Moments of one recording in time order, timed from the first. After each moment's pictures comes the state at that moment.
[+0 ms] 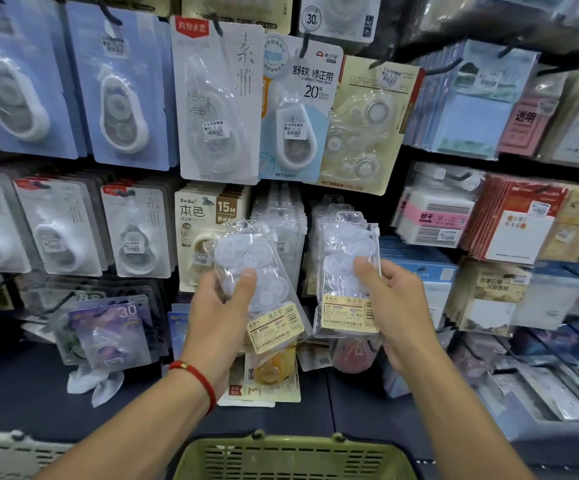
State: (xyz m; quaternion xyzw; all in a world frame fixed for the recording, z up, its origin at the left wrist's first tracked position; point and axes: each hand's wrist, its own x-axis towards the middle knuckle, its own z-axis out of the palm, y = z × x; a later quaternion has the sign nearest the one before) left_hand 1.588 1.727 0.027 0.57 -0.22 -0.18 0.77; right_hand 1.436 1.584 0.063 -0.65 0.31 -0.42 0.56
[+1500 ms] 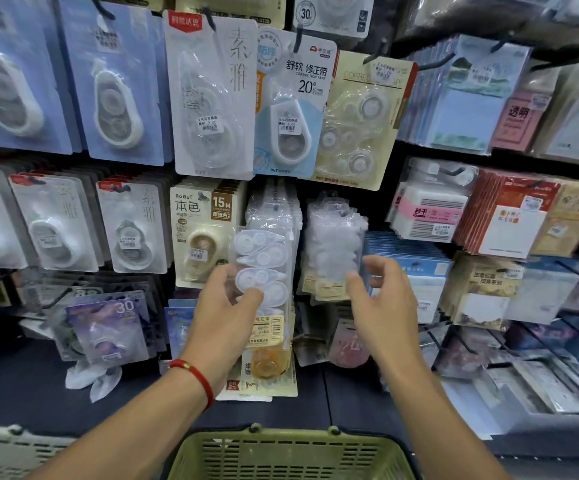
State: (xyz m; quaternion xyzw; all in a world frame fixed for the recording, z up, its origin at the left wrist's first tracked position) left_hand 1.578 1.730 0.033 0.64 -0.26 -0.18 0.70; right_hand 1.433 1.584 0.041 -0.75 0.37 -0.44 0.32
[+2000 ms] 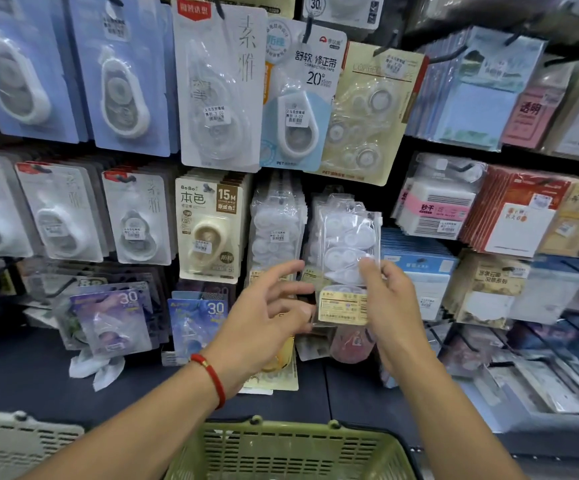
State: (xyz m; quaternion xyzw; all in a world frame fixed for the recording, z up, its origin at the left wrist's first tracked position) left_hand 1.555 1.728 0.034 0.58 -0.39 -0.29 0.65; right_hand 1.437 1.586 0.043 -0.67 0.32 -0.43 0.52
